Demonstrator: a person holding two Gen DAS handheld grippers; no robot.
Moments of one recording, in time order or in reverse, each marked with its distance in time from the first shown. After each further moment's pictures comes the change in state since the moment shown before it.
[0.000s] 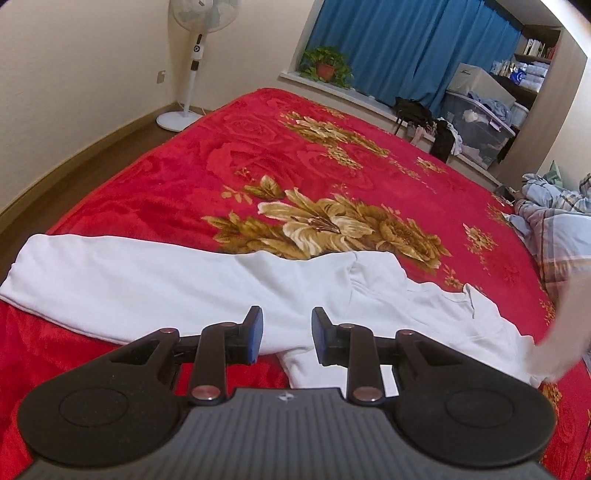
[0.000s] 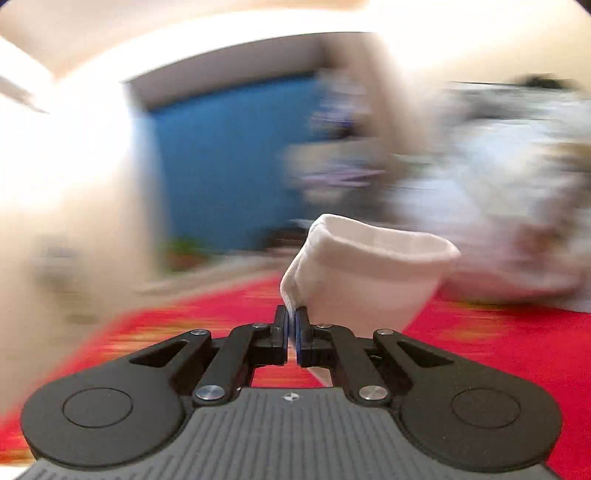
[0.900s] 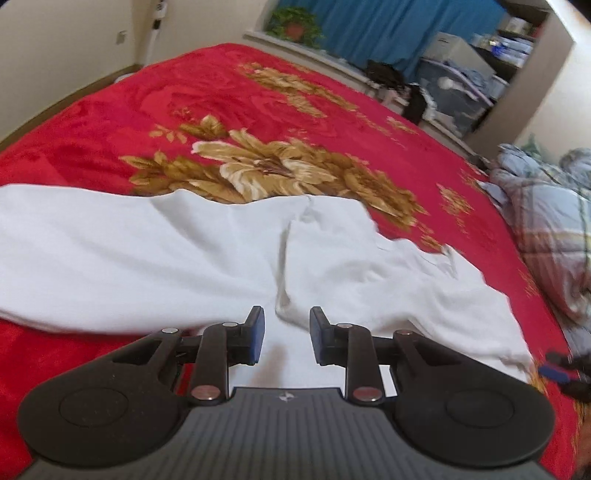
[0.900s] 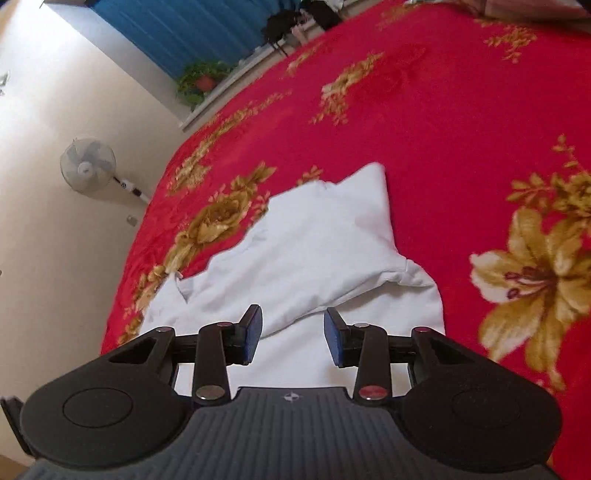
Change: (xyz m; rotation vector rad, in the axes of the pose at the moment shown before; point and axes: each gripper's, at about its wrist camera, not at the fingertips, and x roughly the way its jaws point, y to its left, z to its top) left arm 0.099 -0.041 -0.028 -0.007 0.123 -0.103; right arm -0.014 -0.021 -0.124 0.401 0.720 0.039
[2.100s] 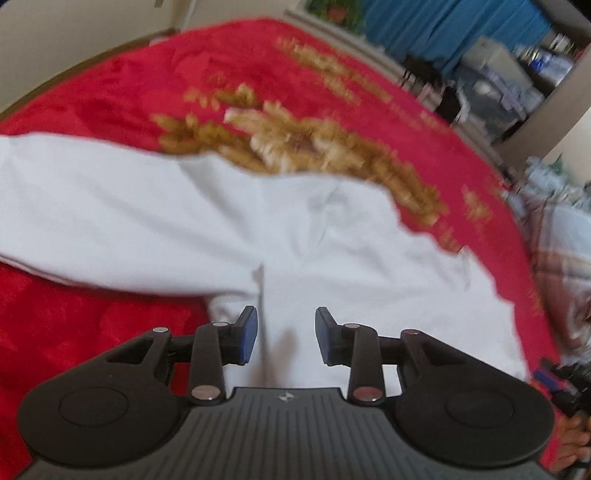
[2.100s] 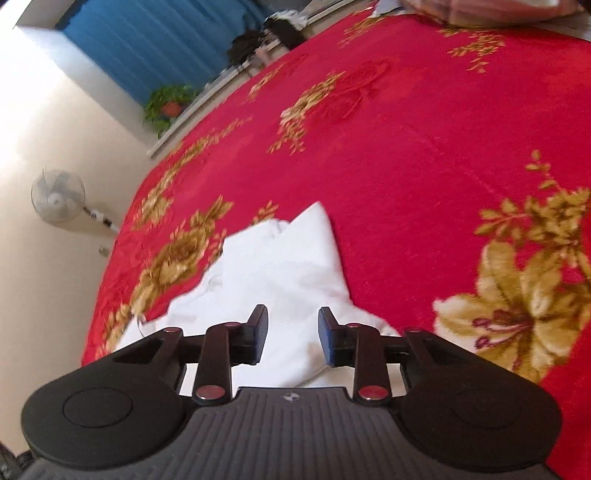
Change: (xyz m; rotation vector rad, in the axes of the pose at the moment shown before) left arm 0.002 0.010 -0.007 -0.108 0.098 0.040; right arm 0.022 -0.020 0.022 0.052 -0.068 -0.076
